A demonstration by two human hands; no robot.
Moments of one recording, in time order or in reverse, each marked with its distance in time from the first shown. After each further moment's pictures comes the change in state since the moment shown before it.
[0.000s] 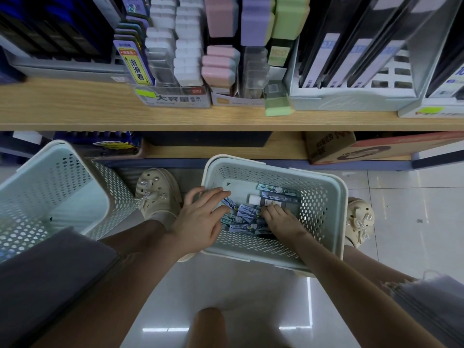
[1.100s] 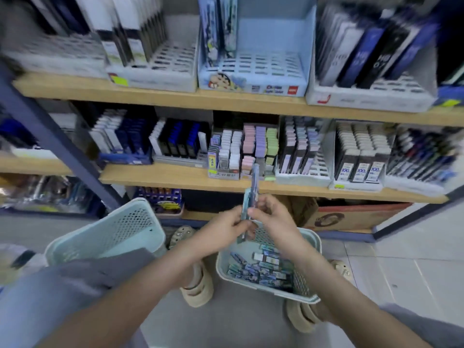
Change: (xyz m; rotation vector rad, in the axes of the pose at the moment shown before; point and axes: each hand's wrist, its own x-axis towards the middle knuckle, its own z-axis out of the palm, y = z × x) left_hand 0.012 0.076 -0.211 -0.960 -0.062 -0.380; right_hand -0.124 -0.093 -0.269 1.560 0.663 -0.003
